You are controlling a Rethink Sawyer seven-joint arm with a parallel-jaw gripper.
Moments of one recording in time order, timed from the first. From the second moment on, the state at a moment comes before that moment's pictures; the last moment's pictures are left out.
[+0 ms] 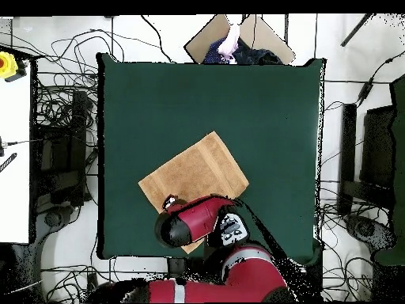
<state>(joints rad) -0.20 -0.55 0.10 1.96 -0.61 0.11 2.66</state>
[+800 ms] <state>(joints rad) -0.19 -0.54 0.10 1.96 -0.59 0.10 2.66</state>
